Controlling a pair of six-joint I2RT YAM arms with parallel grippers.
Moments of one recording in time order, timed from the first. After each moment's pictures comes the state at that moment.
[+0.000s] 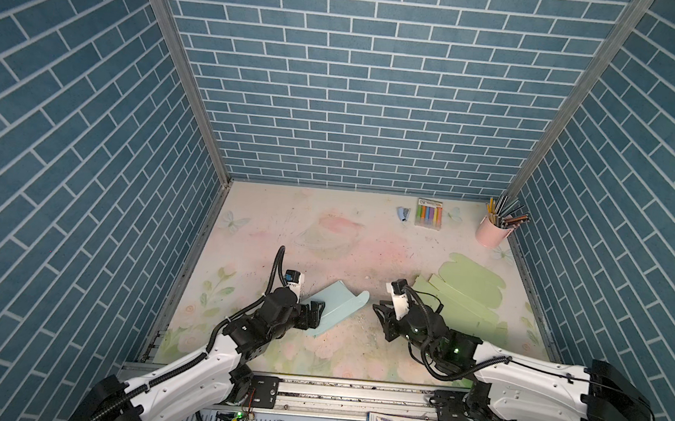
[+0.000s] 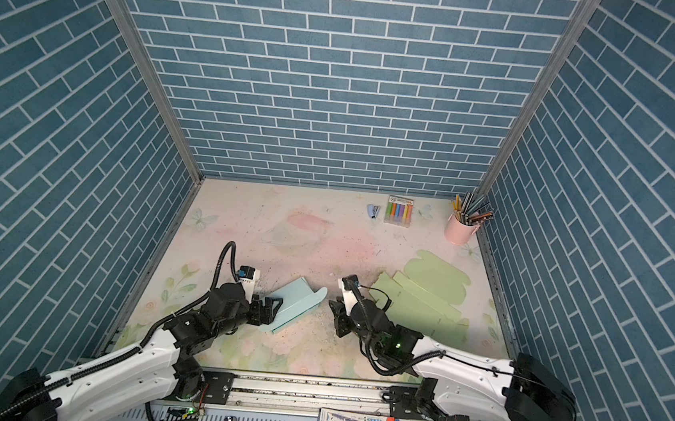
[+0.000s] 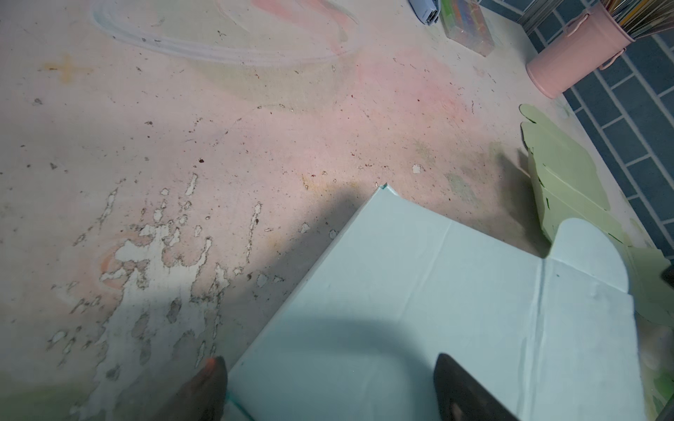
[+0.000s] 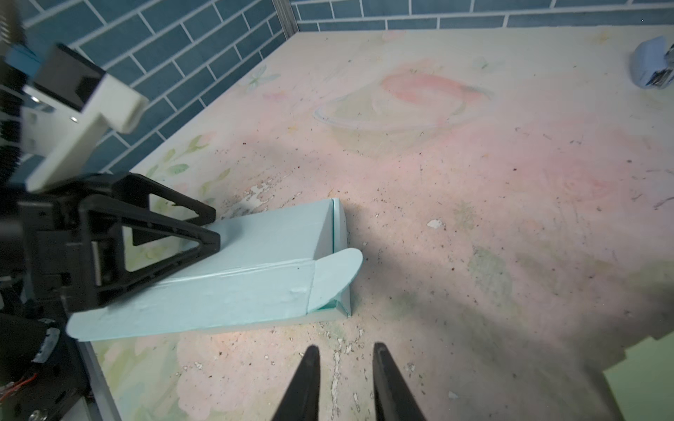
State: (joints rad) left arm -0.68 0.81 0.24 -0.08 -0.05 -0.56; right arm 1.12 1.00 0.39 0.18 0.24 0.42
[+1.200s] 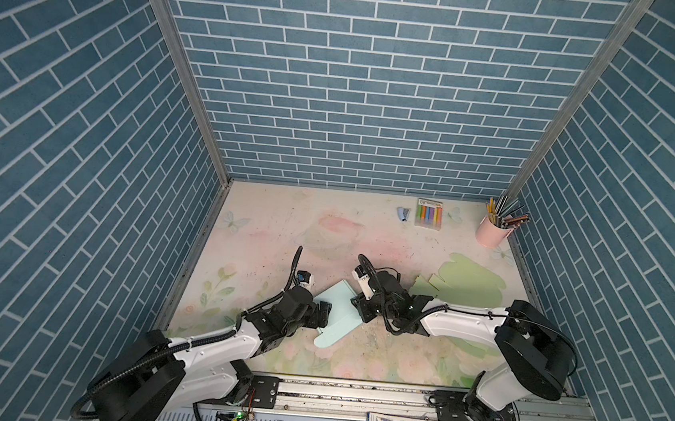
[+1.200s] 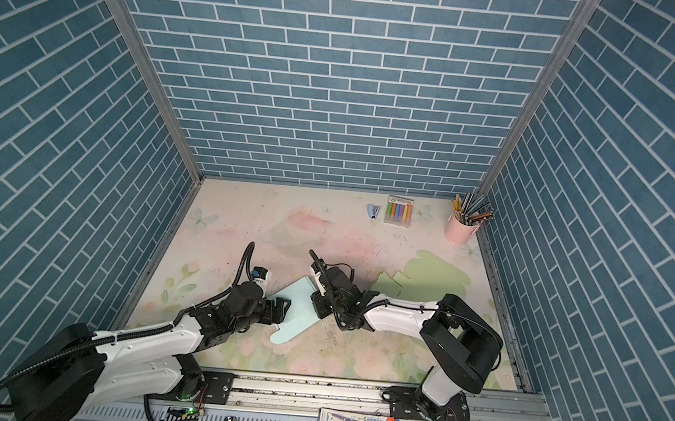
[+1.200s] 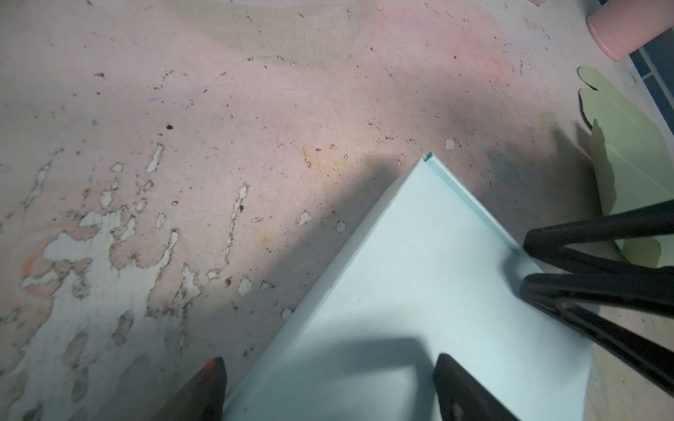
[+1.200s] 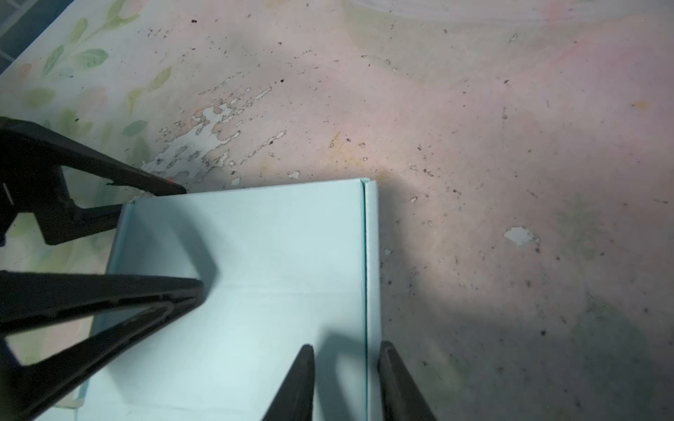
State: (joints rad) left arm -0.74 1.12 0.28 0.09 -0.12 -0.61; right arm 1.00 1.59 0.76 0.06 -0.01 0.29
